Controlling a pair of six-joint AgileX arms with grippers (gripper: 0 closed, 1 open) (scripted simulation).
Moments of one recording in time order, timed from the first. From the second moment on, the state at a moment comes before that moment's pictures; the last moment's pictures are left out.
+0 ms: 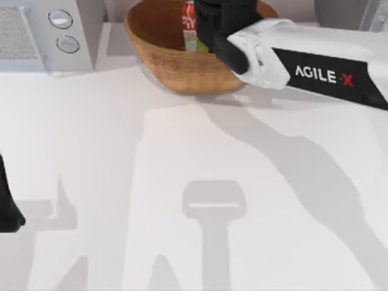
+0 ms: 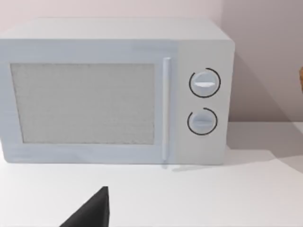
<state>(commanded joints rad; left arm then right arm) 0.00 0.00 0.00 0.00 0.00 0.00 0.62 2.27 1.78 0.46 0.64 0.01</state>
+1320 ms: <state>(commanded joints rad) 0.00 0.00 0.00 0.00 0.00 0.00 0.07 0.13 0.12 0.04 0.07 0.00</state>
